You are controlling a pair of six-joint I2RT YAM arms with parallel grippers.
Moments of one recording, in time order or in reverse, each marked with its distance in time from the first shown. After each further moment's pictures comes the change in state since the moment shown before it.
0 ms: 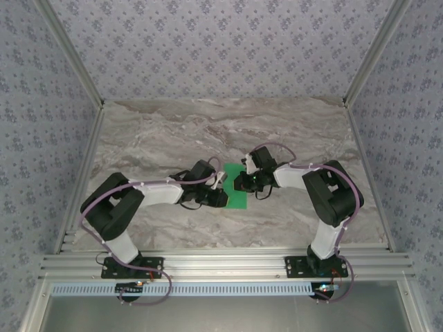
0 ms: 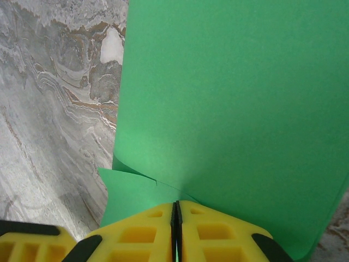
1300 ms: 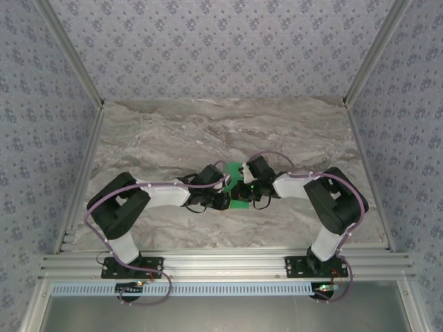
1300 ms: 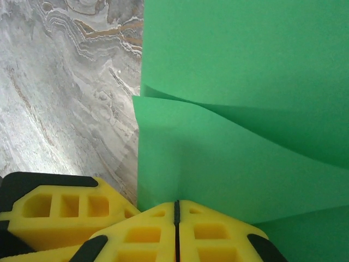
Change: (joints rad) left arm -0.082 0.029 0.035 -0.034 -0.176 0.005; right arm 0.090 -0.071 -0.108 0.070 -0.005 0.091
